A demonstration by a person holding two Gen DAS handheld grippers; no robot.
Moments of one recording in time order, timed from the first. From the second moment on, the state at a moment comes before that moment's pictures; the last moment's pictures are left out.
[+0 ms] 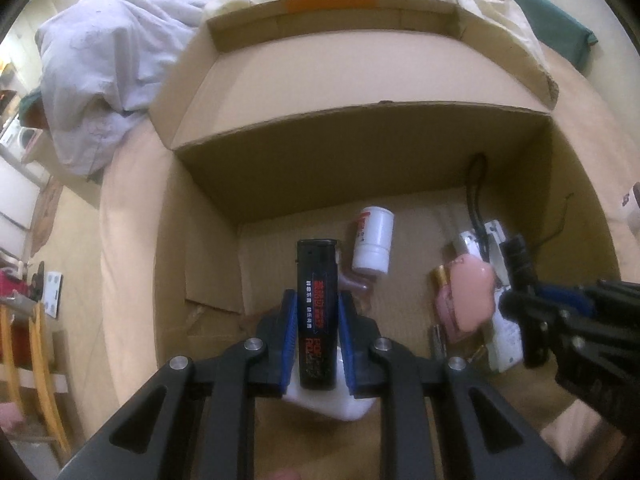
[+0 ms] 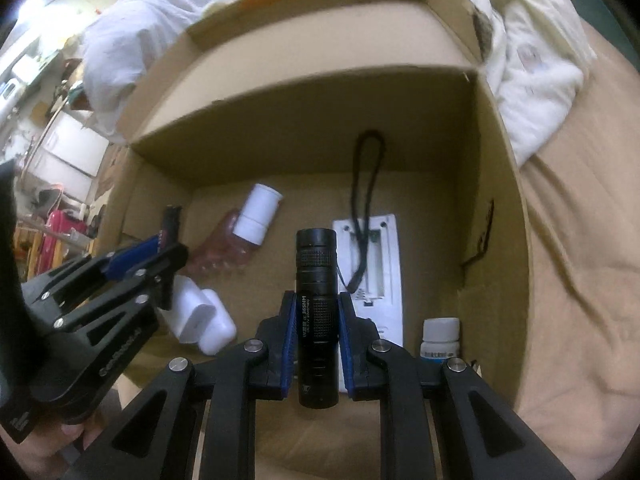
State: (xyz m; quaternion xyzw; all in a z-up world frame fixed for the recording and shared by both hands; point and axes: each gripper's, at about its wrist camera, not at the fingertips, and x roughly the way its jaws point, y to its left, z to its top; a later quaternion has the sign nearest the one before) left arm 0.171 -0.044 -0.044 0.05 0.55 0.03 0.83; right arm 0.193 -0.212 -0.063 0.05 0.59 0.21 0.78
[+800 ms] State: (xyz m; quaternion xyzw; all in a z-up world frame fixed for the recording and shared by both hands) left arm 0.148 -0.034 0.015 0.01 0.51 0.04 0.86; right arm 0.190 -0.237 -0.012 0.14 0.49 0.22 0.83
